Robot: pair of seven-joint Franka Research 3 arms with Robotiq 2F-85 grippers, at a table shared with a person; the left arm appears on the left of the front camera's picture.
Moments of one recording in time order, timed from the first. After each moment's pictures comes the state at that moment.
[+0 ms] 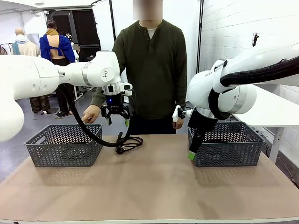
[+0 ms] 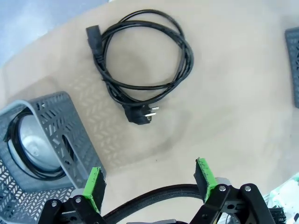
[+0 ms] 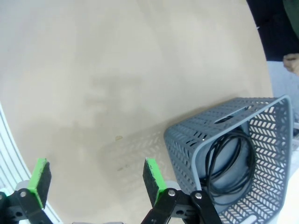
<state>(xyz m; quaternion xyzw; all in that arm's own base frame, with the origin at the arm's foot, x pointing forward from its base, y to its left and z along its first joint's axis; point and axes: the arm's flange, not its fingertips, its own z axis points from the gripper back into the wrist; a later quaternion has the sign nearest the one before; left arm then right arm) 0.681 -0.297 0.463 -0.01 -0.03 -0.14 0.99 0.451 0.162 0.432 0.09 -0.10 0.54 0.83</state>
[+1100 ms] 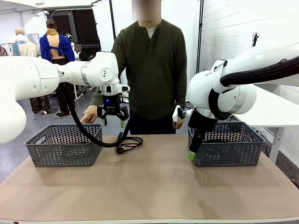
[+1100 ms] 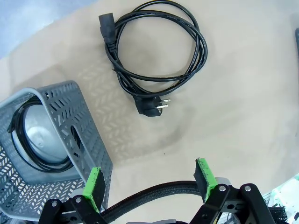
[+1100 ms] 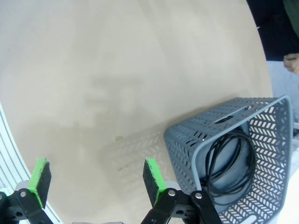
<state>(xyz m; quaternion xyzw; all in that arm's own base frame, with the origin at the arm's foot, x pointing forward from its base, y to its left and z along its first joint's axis) 0.682 -0.287 0.462 0.01 -0.01 -0.13 0.99 0.451 0.162 0.432 0.09 -0.10 0.54 0.83</state>
